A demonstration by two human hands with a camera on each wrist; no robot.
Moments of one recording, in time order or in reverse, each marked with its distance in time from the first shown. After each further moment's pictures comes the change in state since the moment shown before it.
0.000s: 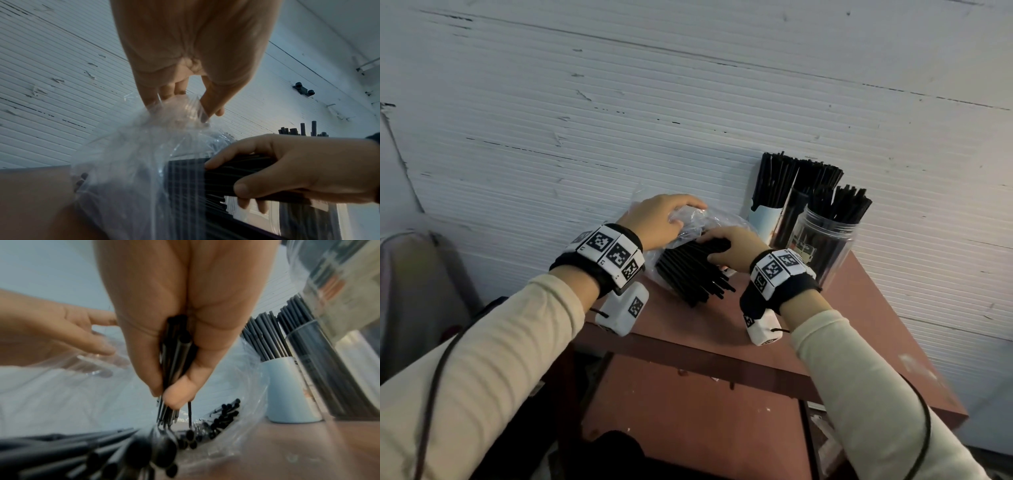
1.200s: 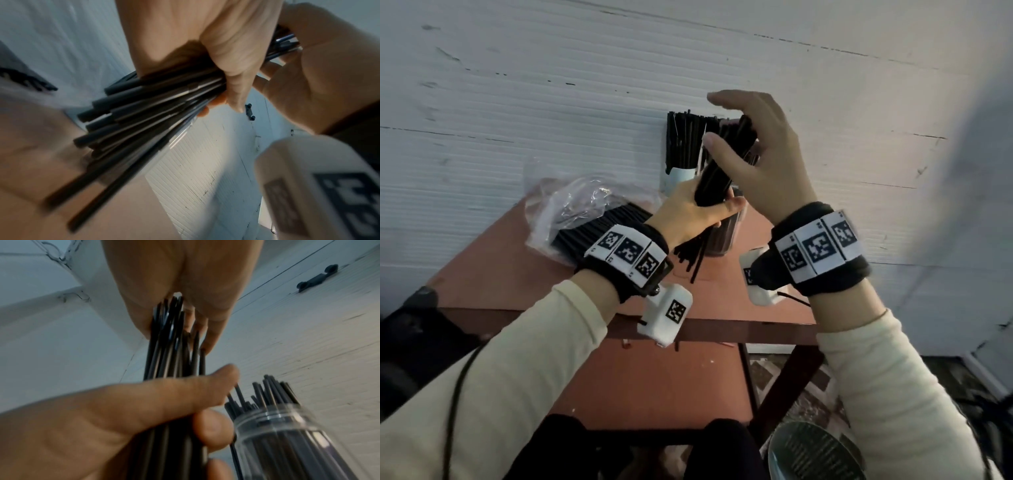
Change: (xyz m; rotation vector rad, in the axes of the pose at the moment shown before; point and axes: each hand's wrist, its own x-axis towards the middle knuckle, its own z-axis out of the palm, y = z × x) left_hand -0.008 0.165 0.103 -0.705 -0.090 0.121; right_hand -0.145 0.007 -0.106 0.123 0.840 -0.387
